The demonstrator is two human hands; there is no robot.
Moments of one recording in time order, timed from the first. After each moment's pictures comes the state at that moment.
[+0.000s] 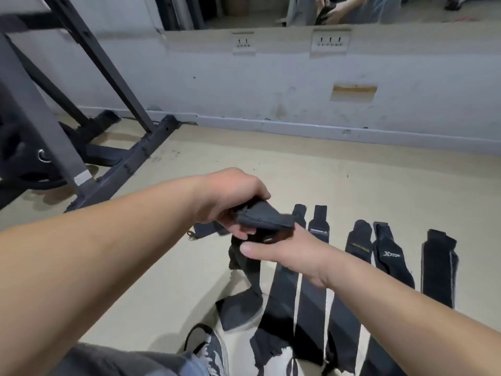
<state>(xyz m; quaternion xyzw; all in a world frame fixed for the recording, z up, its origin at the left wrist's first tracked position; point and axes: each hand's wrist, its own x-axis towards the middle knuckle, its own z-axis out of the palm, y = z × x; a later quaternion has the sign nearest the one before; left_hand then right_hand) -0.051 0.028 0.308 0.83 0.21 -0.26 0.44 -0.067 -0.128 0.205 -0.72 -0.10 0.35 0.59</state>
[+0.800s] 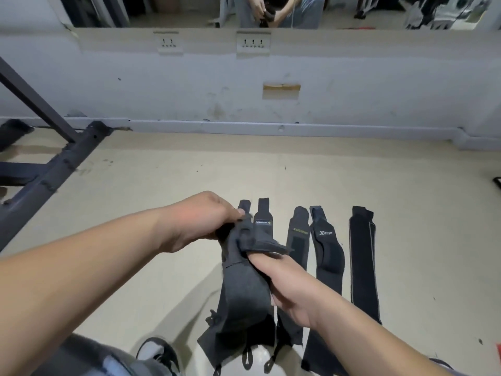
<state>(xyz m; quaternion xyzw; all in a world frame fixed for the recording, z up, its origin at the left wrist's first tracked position) -0.067 -0.039 0.275 0.83 0.04 -0.30 0.47 -0.131 -0.218 0.191 -0.59 0.13 0.34 0.72</state>
